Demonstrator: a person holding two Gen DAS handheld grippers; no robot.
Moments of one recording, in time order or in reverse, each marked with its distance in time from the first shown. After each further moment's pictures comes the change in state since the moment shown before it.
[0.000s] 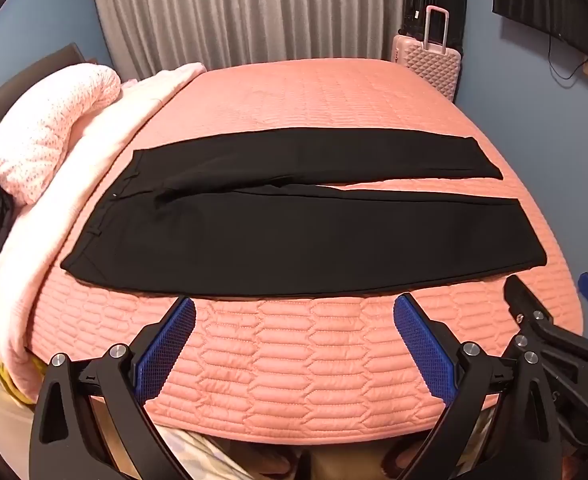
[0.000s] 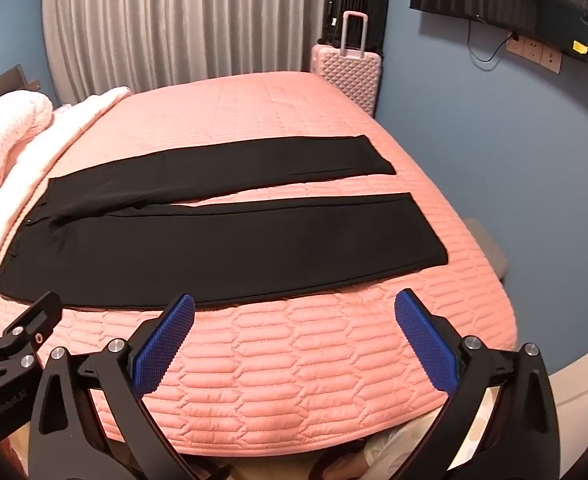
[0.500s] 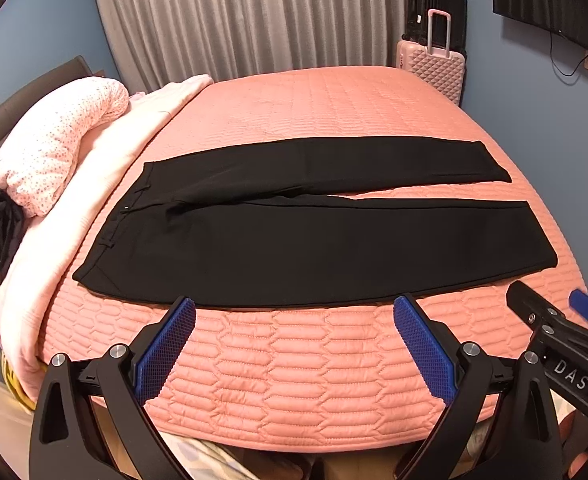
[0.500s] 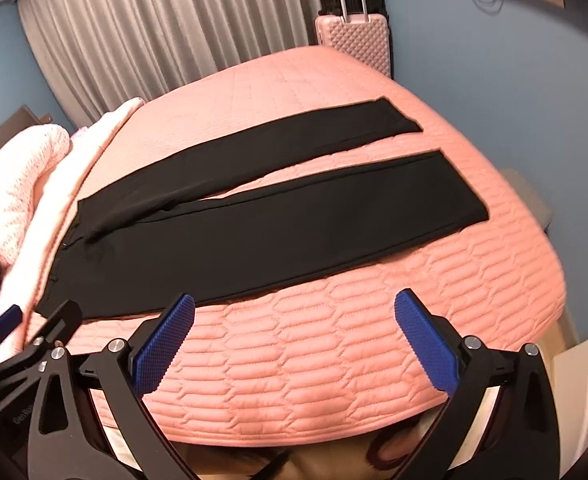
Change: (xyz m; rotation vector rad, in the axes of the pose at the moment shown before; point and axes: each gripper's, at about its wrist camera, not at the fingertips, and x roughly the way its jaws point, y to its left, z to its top) left arm -0.003 0.000 -0.001 0.036 -0.049 0.047; right arm 0.008 -0.009 -0.001 0.095 0.056 0.116
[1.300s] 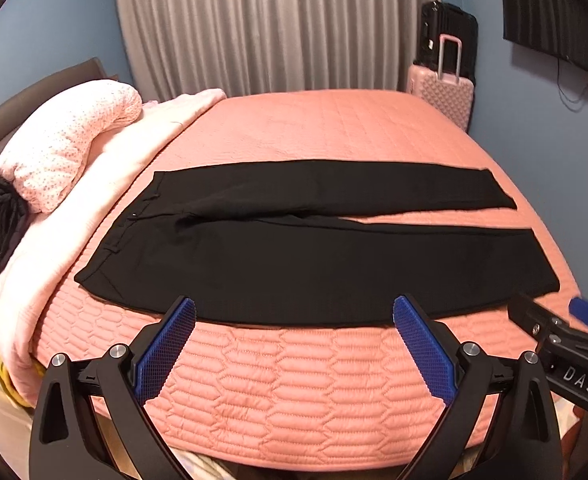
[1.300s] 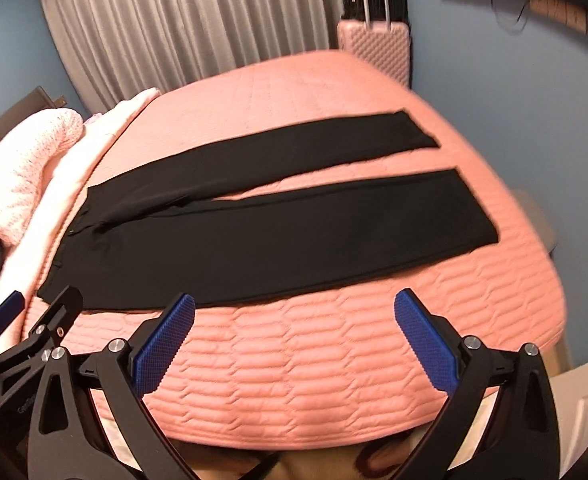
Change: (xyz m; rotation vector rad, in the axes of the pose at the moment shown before) left arm -0.002 0.016 -0.001 -0.071 -0.087 0.002; right arm 0.003 0.010 0.009 -0.021 0.041 0.060
